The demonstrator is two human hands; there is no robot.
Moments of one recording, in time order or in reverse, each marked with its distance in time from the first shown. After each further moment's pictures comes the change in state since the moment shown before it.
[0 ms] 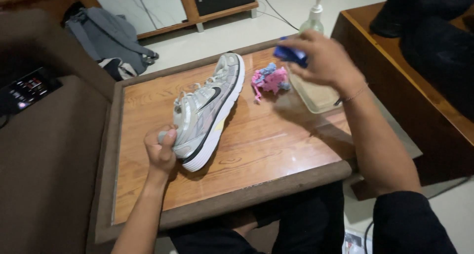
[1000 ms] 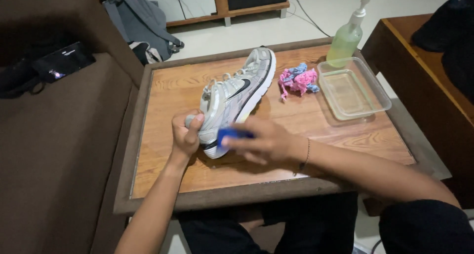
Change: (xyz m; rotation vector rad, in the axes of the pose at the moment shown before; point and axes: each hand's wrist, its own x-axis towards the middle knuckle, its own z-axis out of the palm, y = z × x) left_hand -0.004 -0.049 -0.018 0.052 0.010 0.034; right_hand -0.039 -0.123 0.160 0.967 -0.055 -1.032
